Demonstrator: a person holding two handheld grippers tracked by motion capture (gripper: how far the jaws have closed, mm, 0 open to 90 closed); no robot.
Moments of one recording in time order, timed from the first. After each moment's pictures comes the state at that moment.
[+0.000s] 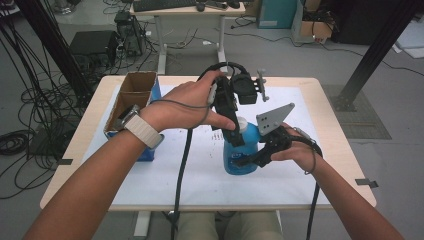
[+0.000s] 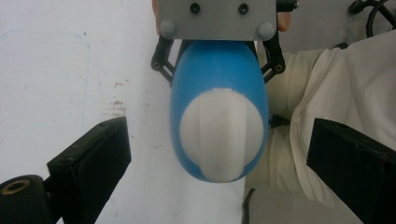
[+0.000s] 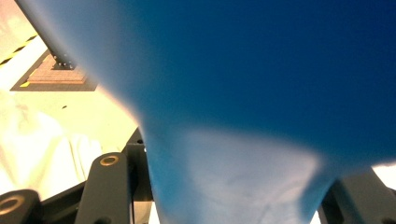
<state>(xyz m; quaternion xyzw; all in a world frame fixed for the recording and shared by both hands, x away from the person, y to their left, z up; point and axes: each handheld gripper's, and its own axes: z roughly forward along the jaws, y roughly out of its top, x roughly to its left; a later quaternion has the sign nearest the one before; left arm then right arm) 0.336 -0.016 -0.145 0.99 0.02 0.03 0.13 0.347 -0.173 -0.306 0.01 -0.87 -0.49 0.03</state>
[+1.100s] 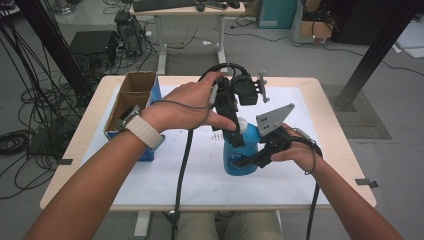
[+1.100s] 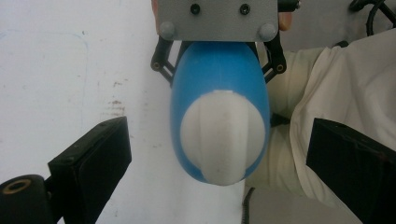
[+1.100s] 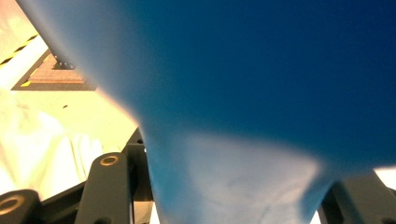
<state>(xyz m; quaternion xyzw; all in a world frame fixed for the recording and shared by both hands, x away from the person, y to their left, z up) 0.335 -0.018 -0.147 0.99 0.02 0.03 0.13 0.345 -0.173 -0.306 0.00 -0.87 -0.49 0.04</state>
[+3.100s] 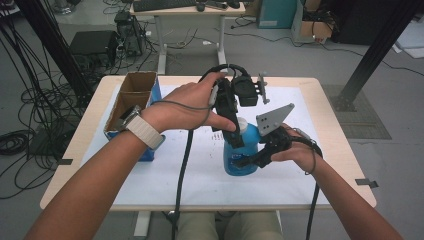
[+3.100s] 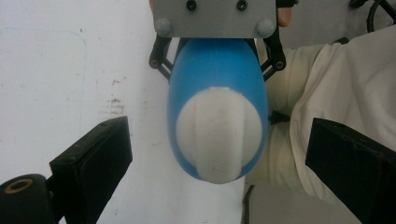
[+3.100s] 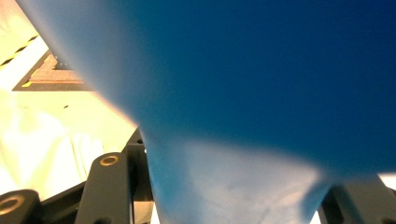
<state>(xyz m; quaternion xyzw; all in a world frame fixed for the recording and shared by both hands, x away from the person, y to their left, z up) 0.334 -0.018 -0.148 0.99 0.01 0.03 0.12 0.346 -0.173 -0.308 0.01 -0.87 -0.49 0.03</state>
